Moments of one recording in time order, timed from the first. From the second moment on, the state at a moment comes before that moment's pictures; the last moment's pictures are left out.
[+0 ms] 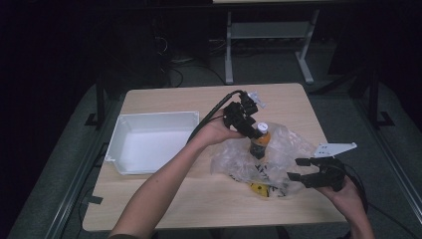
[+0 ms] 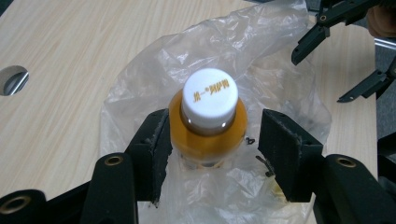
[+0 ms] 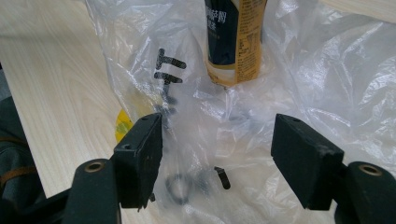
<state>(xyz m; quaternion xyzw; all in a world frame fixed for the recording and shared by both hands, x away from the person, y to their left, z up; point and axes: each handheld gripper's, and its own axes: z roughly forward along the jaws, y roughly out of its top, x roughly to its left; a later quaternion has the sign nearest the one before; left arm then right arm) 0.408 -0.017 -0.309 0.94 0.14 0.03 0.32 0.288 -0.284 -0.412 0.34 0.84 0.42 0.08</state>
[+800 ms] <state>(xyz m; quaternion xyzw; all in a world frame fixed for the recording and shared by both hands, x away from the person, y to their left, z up) 0.419 -0.037 -0.317 0.94 0.13 0.02 0.31 0.286 -0.287 -0.411 0.35 0.84 0.42 0.10</state>
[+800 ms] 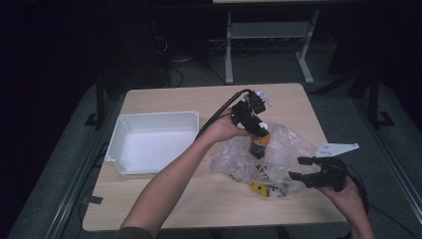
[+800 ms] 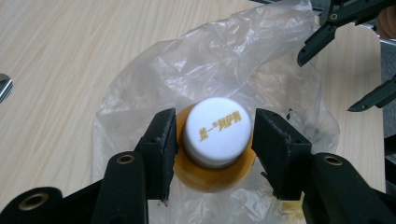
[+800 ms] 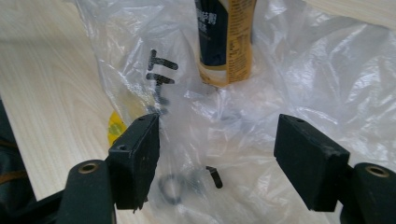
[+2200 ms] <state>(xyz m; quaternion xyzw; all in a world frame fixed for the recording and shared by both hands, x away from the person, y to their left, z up) 0.420 -0.041 -0.315 0.95 0.13 0.02 0.29 0.282 -0.296 -0.415 0.36 0.83 0.42 0.12</state>
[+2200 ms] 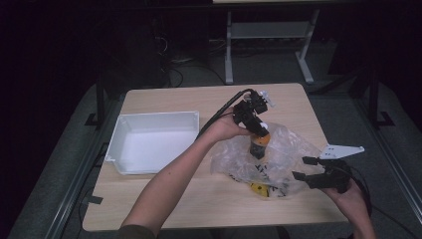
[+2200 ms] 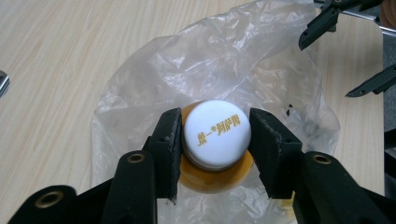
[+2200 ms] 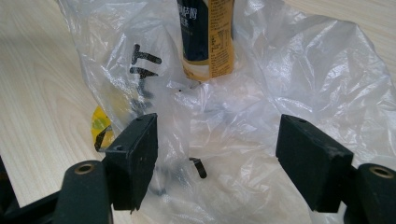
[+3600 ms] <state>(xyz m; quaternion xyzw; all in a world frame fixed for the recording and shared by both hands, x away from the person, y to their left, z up) 0.412 -0.048 -0.307 0.95 0.13 0.04 0.28 0.283 -0.296 -0.415 0.36 0.82 0.42 0.12</state>
